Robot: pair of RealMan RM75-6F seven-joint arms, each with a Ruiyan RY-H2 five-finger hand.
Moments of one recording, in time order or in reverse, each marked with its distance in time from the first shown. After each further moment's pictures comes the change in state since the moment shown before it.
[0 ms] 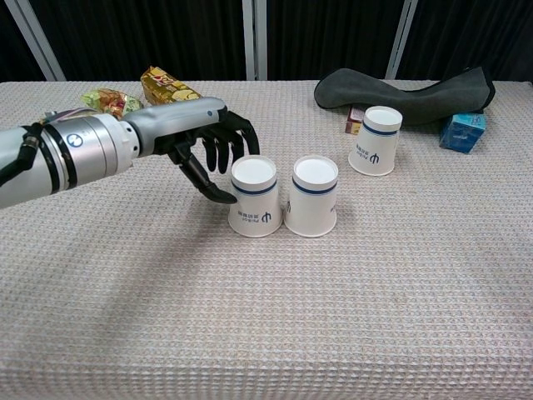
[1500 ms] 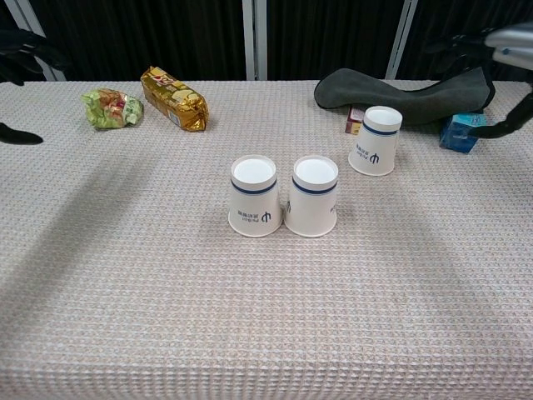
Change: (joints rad) left arm 0.315 0.421 0.092 -0.330 -0.060 0.370 0.163; right arm 0.470 -0.013 0.178 -0.155 0.305 -0.669 -0.624
